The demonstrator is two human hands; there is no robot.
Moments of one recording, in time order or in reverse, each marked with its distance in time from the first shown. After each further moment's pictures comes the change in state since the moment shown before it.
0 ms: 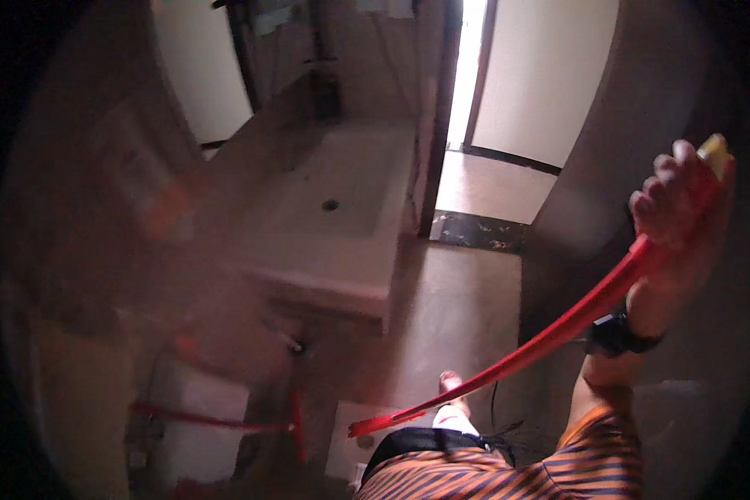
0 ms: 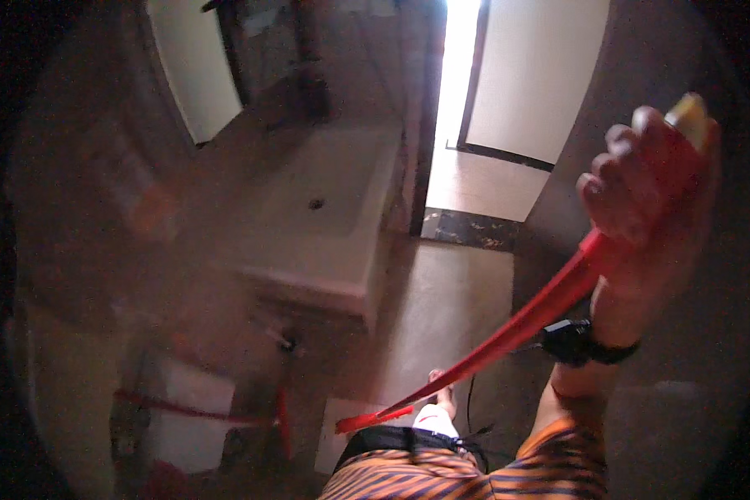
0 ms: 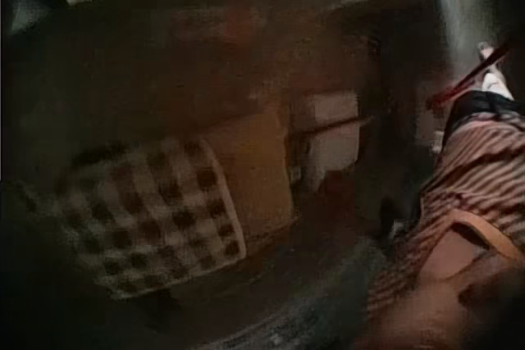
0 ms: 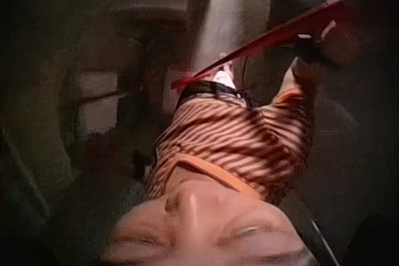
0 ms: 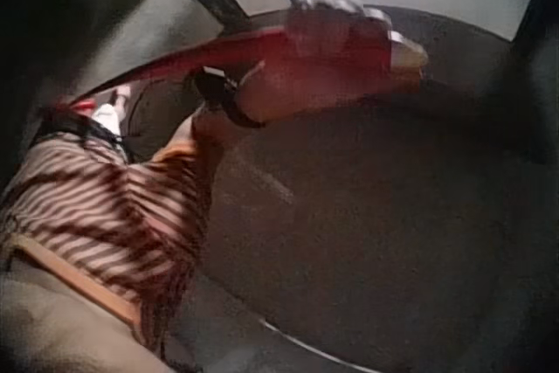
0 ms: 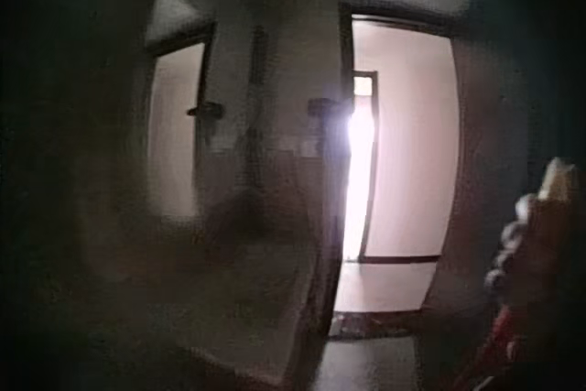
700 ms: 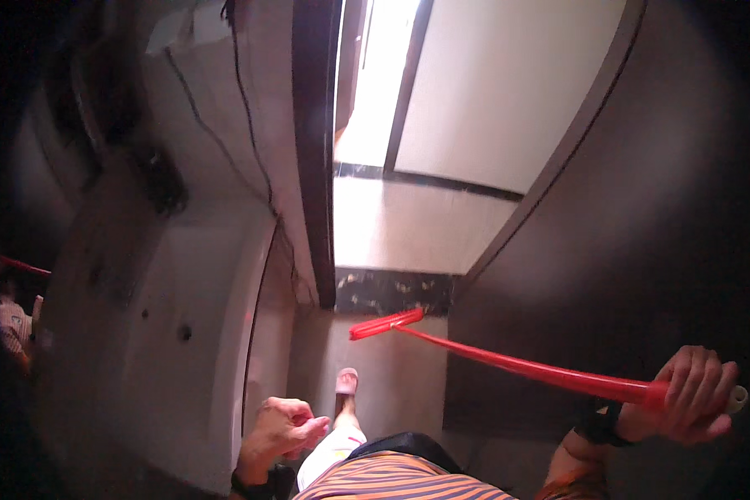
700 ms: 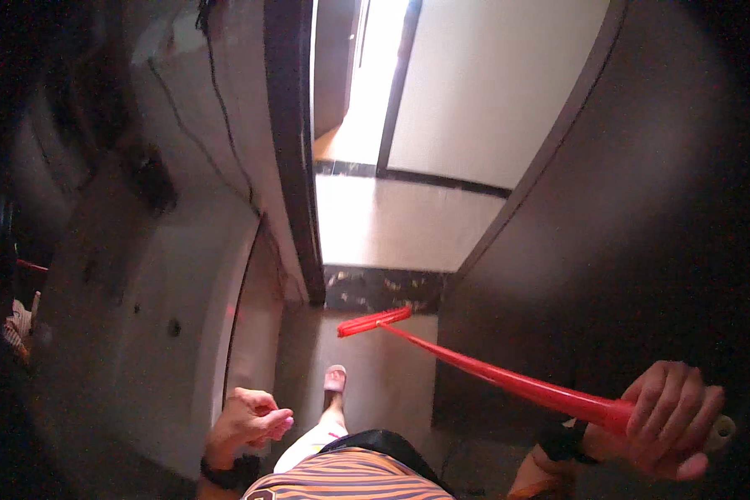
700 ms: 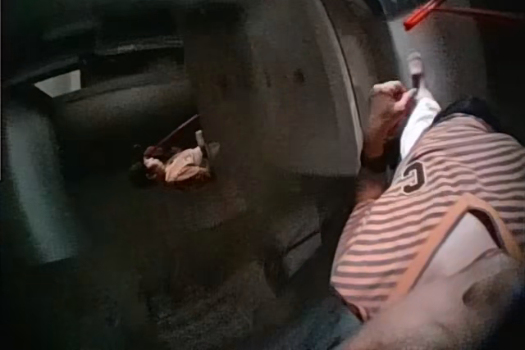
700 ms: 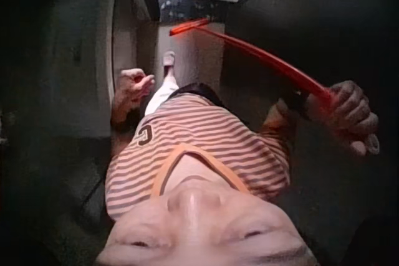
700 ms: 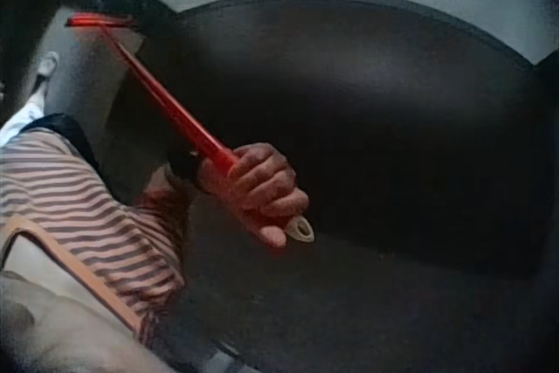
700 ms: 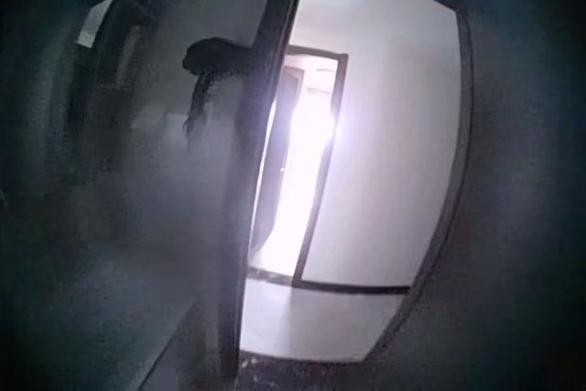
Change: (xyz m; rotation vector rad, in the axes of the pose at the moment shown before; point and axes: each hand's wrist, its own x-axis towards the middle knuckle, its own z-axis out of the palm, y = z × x) left_hand 0.163 0.392 0.637 -0.300 -1.223 0.005; right_hand 0.181 -0.002 -0.561 -0.367 -0.009 -0.367
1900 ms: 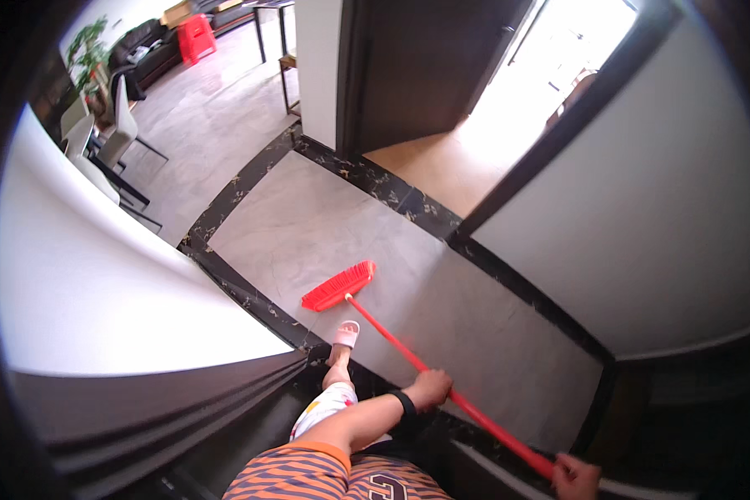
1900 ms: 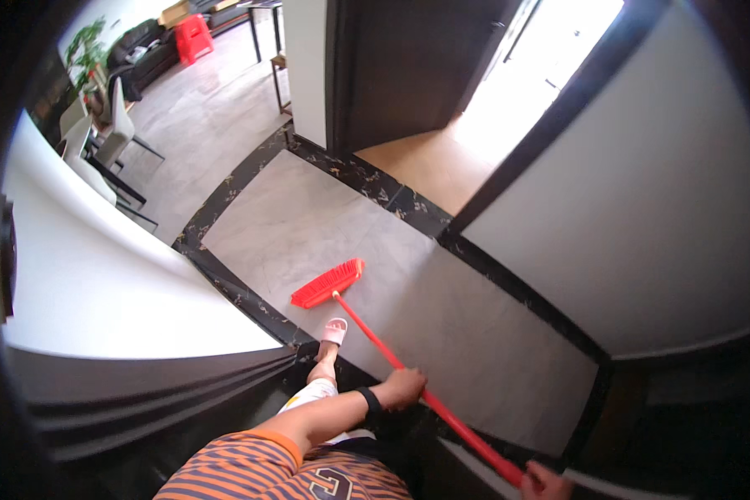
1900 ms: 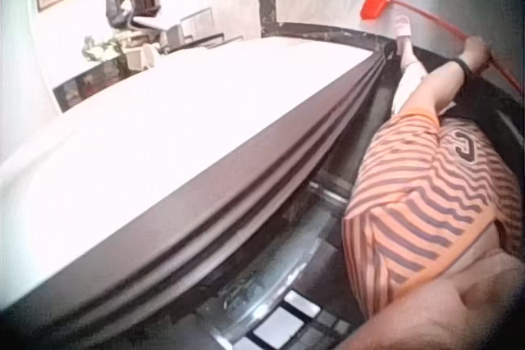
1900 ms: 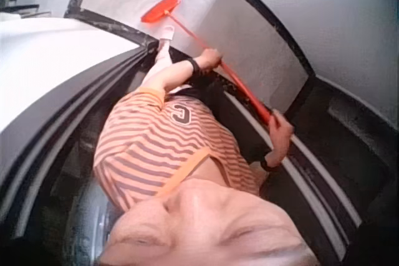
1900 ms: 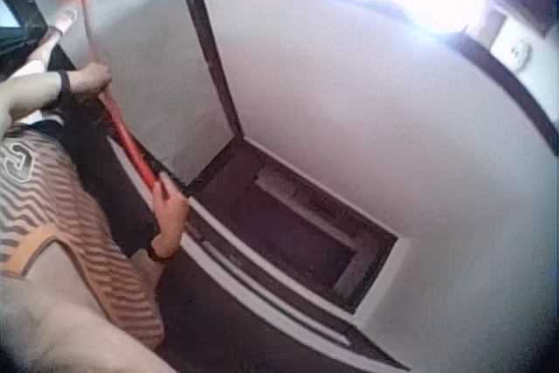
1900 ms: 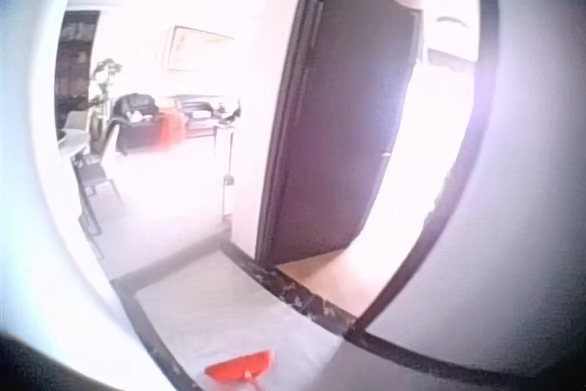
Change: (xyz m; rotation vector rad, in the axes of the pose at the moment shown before) left_hand 1.009 0.067 0.152 0.632 -0.127 0.302; right_hand 0.082 0.733 -0.462 -1.259 -0.594 0.951
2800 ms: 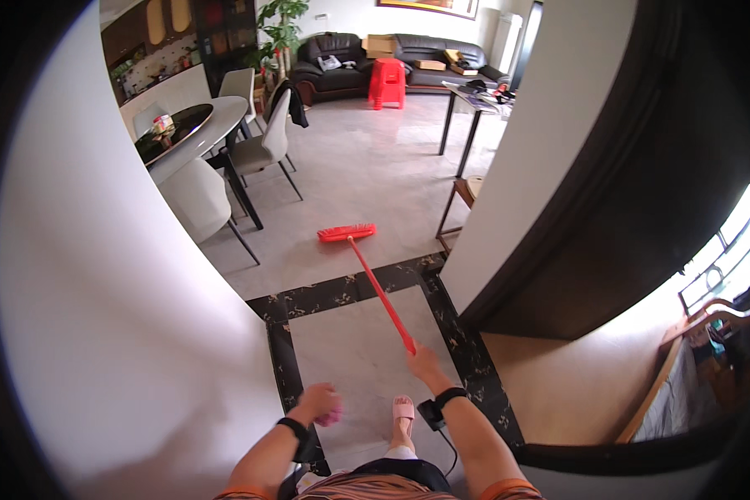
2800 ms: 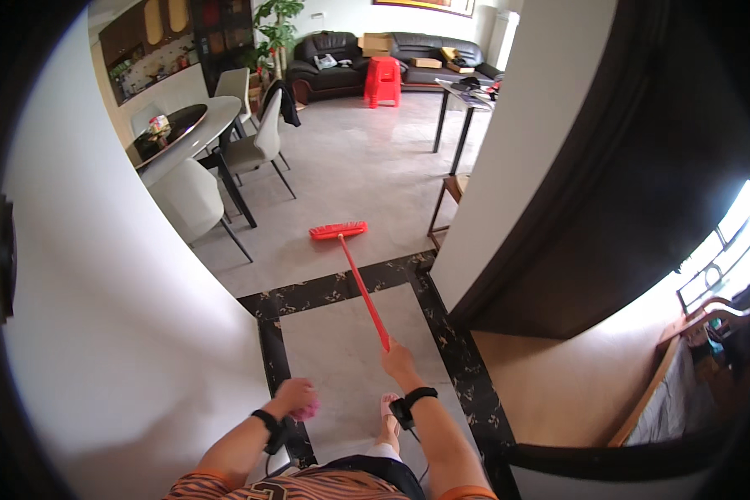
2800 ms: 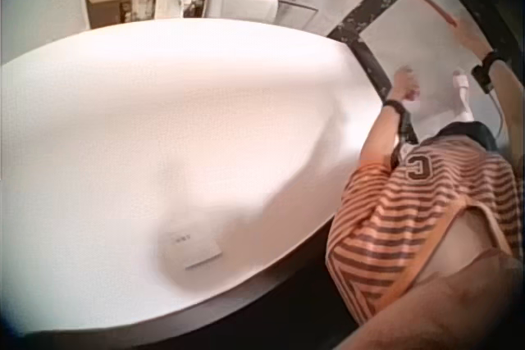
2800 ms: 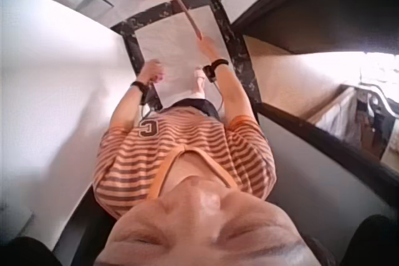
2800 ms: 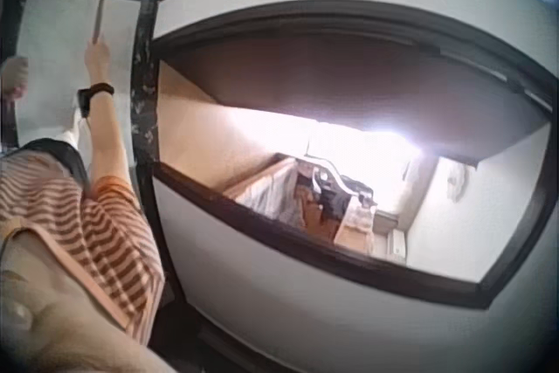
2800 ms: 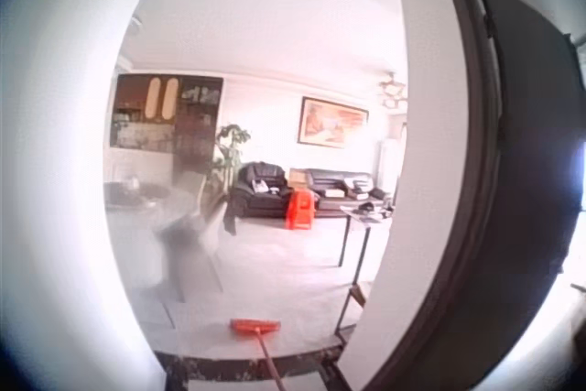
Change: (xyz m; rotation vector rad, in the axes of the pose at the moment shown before) left_hand -0.132 -0.551 -0.328 -0.736 0.790 -1.126; right_hand 0.767 -0.540 0.423 0.106 -0.467 -0.675
